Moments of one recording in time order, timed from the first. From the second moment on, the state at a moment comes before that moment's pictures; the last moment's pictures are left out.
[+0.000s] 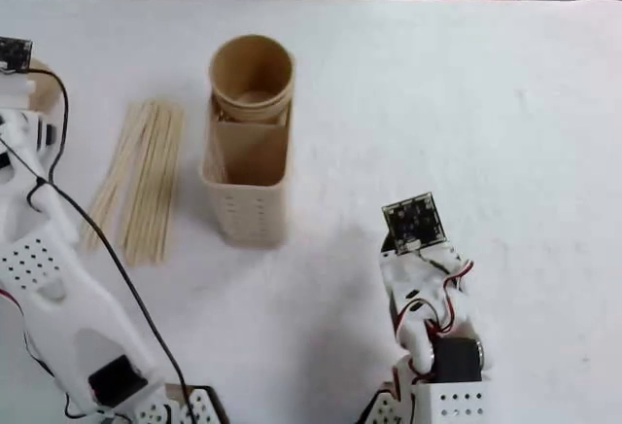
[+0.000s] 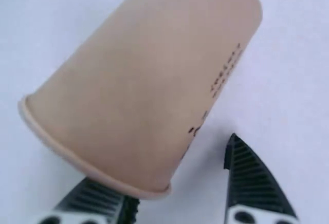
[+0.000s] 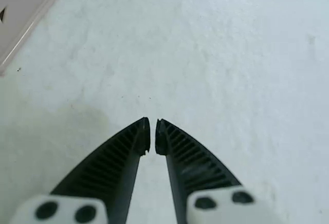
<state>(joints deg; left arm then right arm) -39.6 55.7 -39.6 47.7 -30.5 -6.2 -102.8 92.5 52.5 20.4</state>
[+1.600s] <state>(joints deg) -1.5 -19.3 -23.4 96.8 -30.3 -6.2 -102.8 92.5 52.5 20.4</state>
